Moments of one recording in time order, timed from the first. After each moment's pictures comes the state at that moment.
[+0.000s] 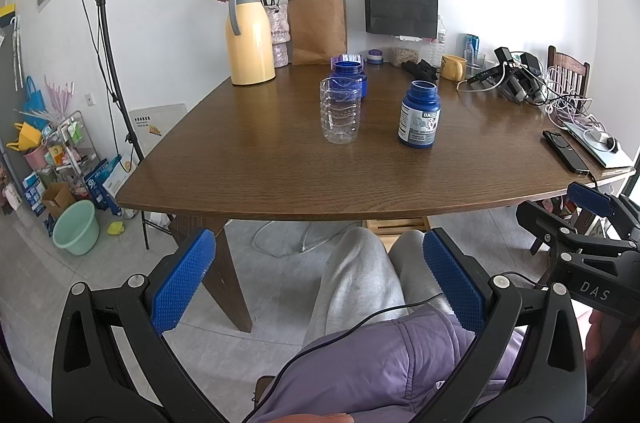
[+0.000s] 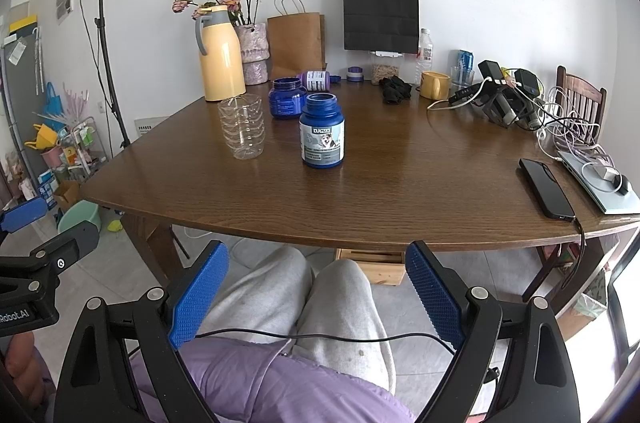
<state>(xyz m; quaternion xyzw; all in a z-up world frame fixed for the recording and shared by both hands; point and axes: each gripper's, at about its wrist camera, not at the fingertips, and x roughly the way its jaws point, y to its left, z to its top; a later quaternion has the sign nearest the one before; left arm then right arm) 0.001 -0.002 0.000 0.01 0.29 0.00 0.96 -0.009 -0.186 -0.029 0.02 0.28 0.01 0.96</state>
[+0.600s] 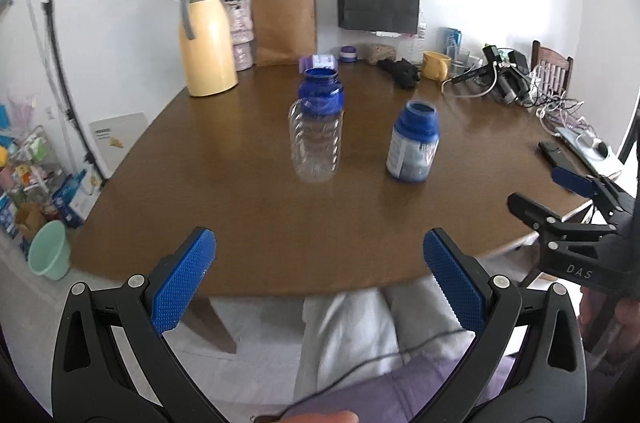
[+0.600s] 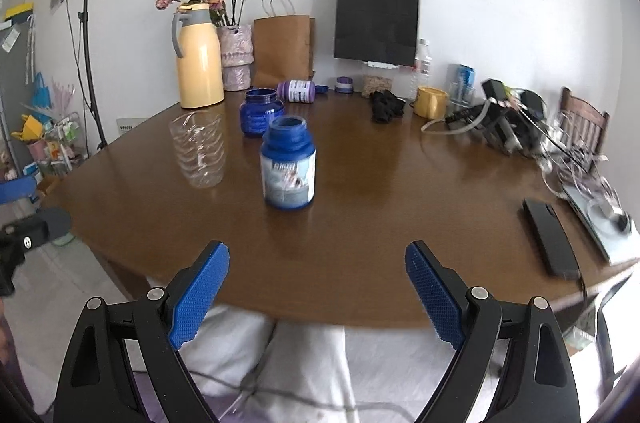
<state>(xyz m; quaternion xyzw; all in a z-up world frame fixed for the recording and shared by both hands) 0.112 -0.006 0.015 0.02 0.32 -0.07 0.95 0.082 -0.215 -0.024 -0.02 0.28 0.00 0.96</state>
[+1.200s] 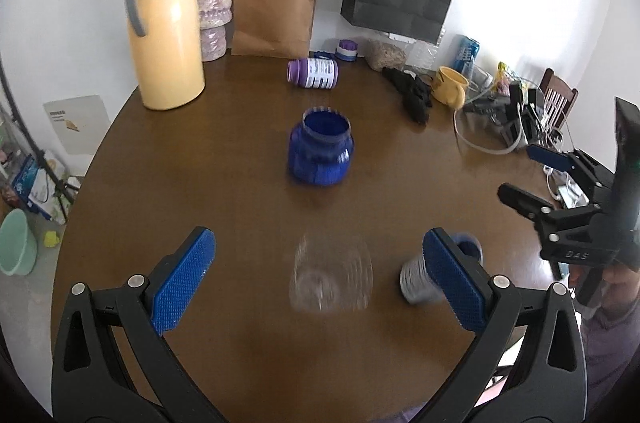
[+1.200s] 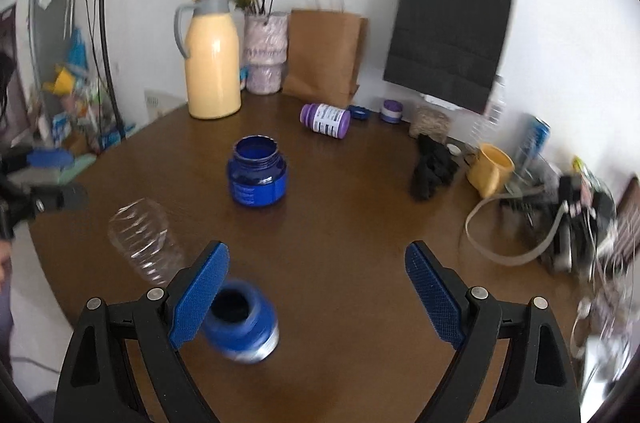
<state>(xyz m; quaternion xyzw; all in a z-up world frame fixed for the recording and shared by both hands) 0.322 0.020 0.070 -0.05 0.40 -0.12 0.91 0.302 -0.241 0.057 -0.10 0.33 0.11 0.93</state>
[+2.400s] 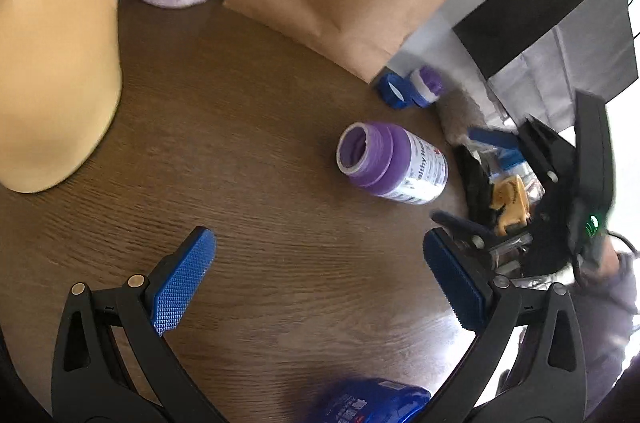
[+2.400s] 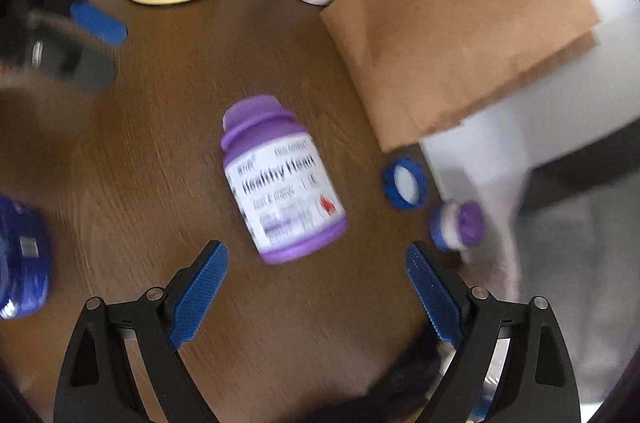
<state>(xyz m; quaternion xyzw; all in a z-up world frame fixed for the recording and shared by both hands) 0.678 0.078 -0.050 -0.26 0.50 -0.15 0.81 0.704 -0.171 -0.023 -0.41 0.43 0.26 0.76</state>
